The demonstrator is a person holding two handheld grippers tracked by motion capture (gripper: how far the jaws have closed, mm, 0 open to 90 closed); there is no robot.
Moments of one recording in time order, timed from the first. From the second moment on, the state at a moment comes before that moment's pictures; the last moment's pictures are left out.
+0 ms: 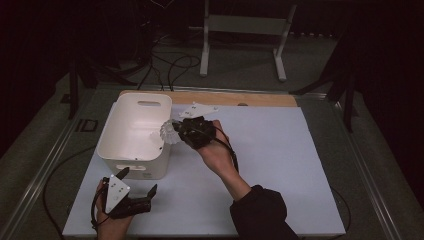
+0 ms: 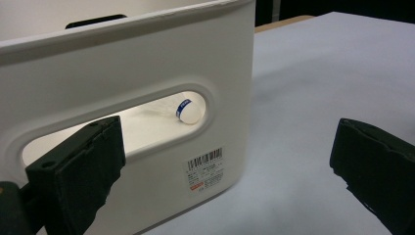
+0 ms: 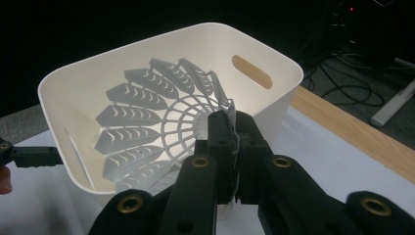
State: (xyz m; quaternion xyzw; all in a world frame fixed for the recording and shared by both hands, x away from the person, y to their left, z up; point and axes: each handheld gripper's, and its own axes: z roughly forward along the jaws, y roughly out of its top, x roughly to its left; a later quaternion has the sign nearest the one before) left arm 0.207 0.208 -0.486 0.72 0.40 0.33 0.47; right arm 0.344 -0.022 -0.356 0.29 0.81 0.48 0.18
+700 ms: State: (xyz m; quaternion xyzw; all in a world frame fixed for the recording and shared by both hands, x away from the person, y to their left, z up) left arm 0.207 0.208 -0.486 0.72 0.40 0.33 0.47; right arm 0.346 -0.012 -0.353 0.28 0.81 0.48 0.17
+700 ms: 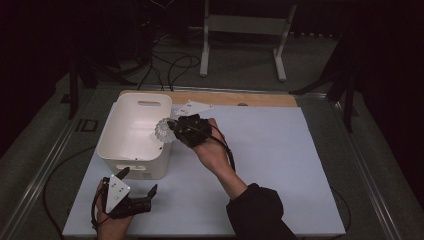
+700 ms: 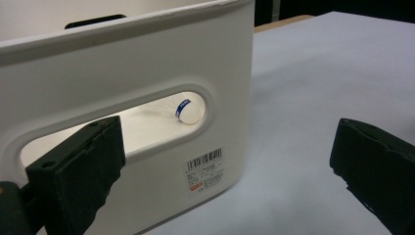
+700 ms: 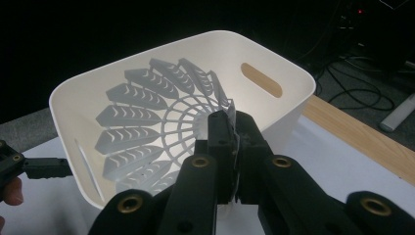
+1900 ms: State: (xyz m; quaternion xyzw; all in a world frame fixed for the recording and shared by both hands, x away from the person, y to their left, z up) left arm 0.207 0.208 -0.486 0.72 0.40 0.32 0.47; right arm 0.353 0.006 -0.355 0.28 0.81 0.49 0.15
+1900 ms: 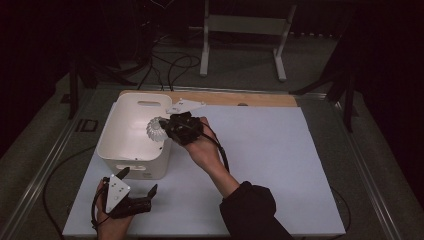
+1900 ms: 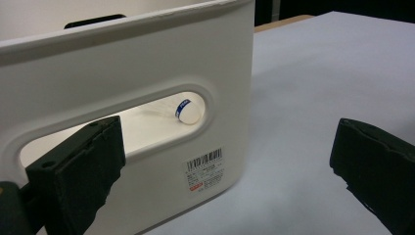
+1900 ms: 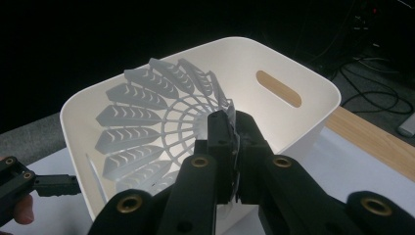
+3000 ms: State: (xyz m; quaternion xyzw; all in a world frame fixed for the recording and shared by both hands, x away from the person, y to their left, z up) left arm 0.207 0.208 -0.486 0.72 0.40 0.32 0.47; right arm 0.364 0.017 -0.366 0.30 0.81 0.49 0.11
